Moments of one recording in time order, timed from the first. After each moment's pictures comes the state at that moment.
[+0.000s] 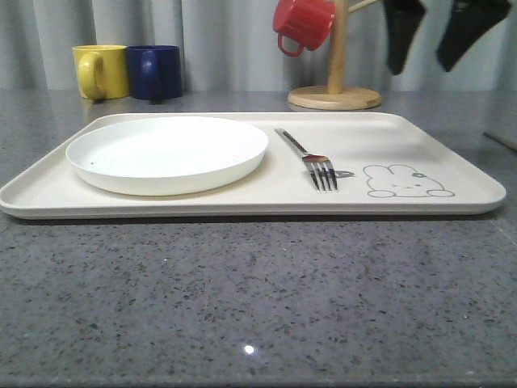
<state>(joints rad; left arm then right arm) -0.16 0.30 -0.36 -0.55 0.22 0.43 0.37 1.62 -1.46 -0.21 0.97 0.43</state>
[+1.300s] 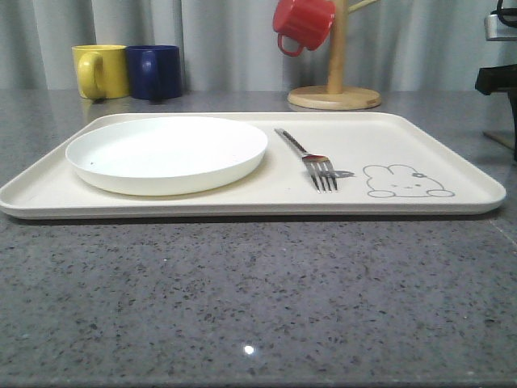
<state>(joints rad) -0.16 0.30 -0.36 -0.55 0.22 0.43 0.00 1.75 -1.36 0.00 1.02 0.08</state>
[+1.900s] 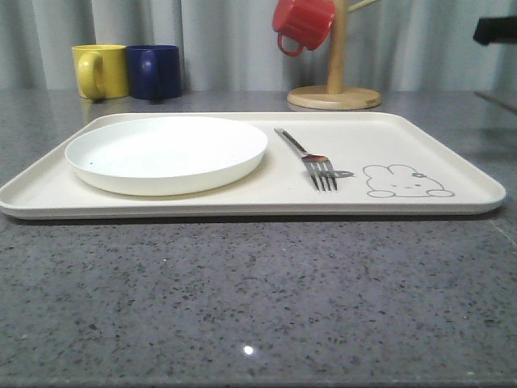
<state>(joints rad) -0.16 0.30 -0.36 -0.55 0.22 0.43 0.03 1.68 -1.44 0.05 1.08 0.08</state>
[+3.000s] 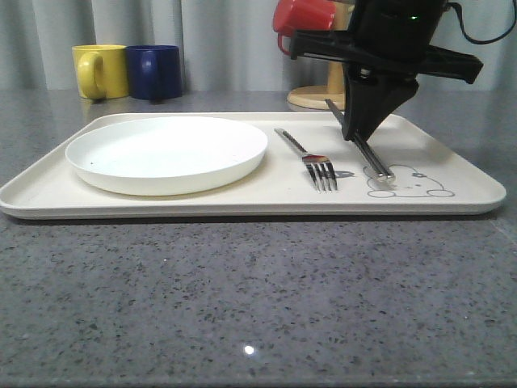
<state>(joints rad) -0.16 0.30 -0.36 -0.55 0.22 0.43 0.42 1.79 -1.47 0.04 0.89 0.42</state>
